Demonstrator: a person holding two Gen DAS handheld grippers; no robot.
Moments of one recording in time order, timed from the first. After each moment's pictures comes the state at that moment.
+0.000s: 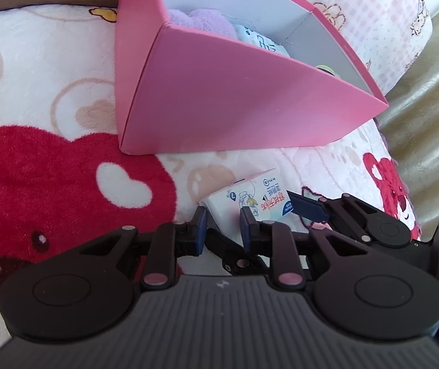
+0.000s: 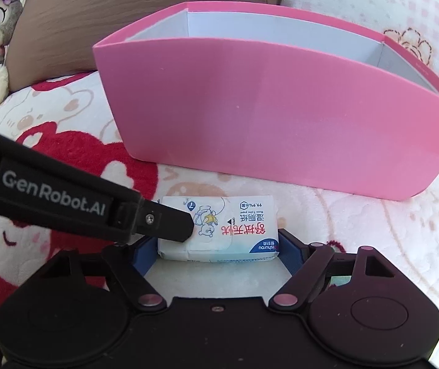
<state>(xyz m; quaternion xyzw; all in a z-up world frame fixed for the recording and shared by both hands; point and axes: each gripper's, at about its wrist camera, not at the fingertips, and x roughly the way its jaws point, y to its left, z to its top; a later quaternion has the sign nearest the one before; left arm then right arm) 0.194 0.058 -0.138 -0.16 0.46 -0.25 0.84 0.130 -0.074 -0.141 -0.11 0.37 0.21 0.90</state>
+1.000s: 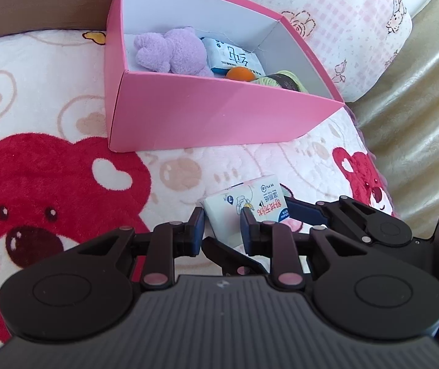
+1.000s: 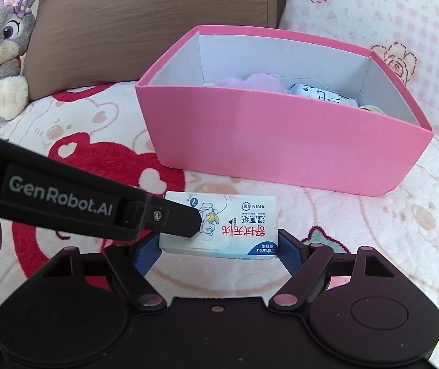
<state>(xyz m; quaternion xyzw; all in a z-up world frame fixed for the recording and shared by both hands) 0.156 0.058 -0.086 -0.14 0.46 -0.25 0.84 0.113 -0.084 -0.106 -0.10 0.39 0.22 0.89</state>
